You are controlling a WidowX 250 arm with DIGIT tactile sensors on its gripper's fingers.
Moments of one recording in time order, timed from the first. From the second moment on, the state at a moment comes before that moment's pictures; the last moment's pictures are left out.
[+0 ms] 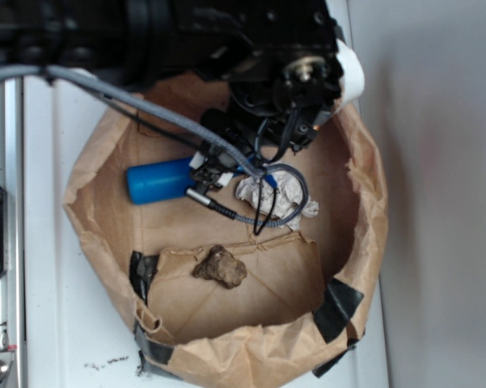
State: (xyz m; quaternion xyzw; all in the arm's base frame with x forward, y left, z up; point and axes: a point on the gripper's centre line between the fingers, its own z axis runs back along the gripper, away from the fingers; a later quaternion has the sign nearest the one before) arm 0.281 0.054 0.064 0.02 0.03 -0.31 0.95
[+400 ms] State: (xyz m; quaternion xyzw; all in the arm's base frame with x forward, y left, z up) arm 0.283 0.056 0.054 0.00 0.03 -0.26 0.97
